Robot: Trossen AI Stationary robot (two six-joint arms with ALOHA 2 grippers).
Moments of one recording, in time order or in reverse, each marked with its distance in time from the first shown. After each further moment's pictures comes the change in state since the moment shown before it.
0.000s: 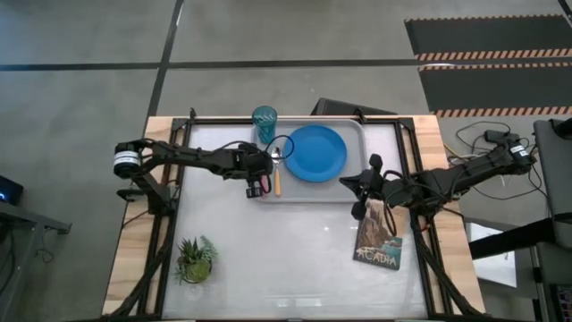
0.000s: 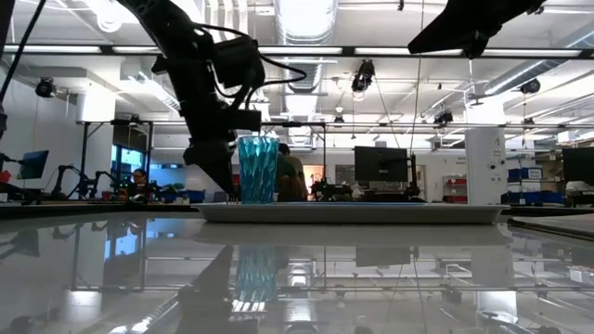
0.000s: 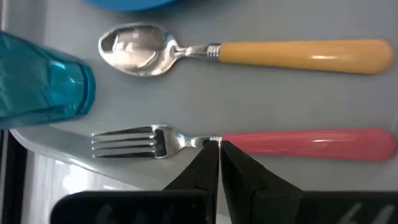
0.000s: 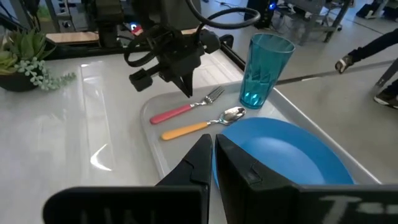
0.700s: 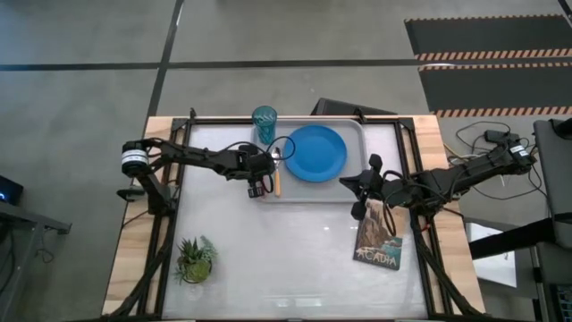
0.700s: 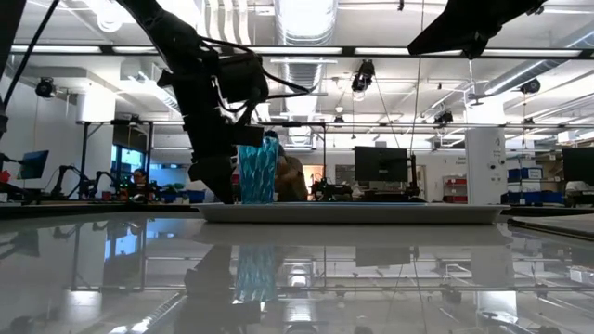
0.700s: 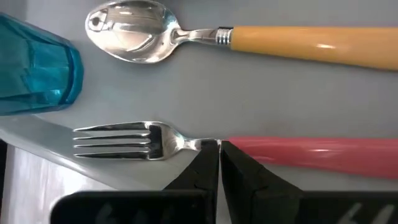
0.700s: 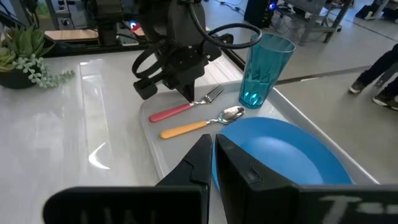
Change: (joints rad) left arm 0.016 0.067 -0.010 0.047 -0.010 -0.040; right arm 0.000 0.004 -0.001 -0.001 0.000 -0.008
